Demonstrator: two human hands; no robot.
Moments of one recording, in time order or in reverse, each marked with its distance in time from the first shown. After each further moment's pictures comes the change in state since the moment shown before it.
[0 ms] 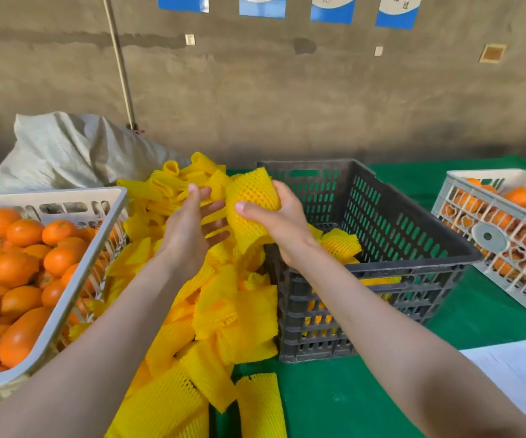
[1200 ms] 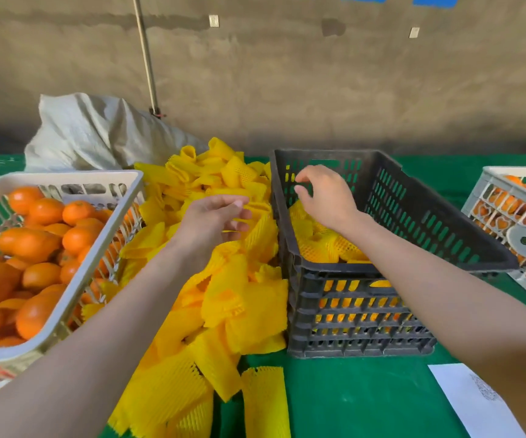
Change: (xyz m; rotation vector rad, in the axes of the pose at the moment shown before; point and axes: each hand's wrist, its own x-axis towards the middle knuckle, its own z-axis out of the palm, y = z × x) left_hand -0.002 -0.007 -0.002 0.277 -0.048 0.059; right_hand 0.065 0.021 -0.063 -1.133 -0.020 -0.473
